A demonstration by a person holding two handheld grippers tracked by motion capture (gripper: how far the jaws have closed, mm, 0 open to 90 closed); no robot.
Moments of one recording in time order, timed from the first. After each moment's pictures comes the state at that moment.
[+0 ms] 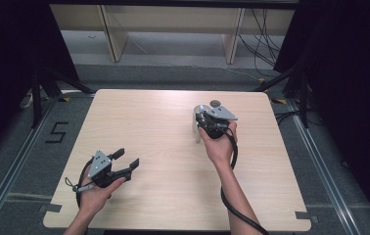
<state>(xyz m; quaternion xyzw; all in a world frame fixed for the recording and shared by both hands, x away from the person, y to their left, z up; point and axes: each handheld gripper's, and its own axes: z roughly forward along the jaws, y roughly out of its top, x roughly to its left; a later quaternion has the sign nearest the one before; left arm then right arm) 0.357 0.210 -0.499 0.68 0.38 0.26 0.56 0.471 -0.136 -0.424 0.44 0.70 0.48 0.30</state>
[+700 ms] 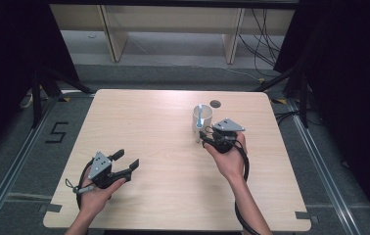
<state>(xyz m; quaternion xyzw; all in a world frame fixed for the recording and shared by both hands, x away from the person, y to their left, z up) 0.355 0.209 -0.503 0.68 0.39 0.27 0.56 0.436 -0.162 -0.434 0.42 0.75 0.43 0.27</state>
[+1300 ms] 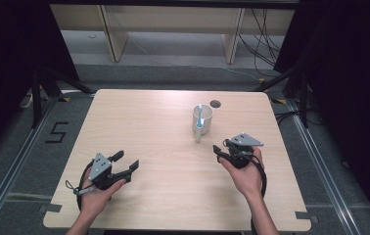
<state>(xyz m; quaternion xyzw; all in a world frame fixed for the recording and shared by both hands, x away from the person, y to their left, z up) 0.354 0.210 -0.507 0.68 0.39 0.27 0.56 0.397 -0.206 -0.447 0.44 0.75 0.42 0.25</state>
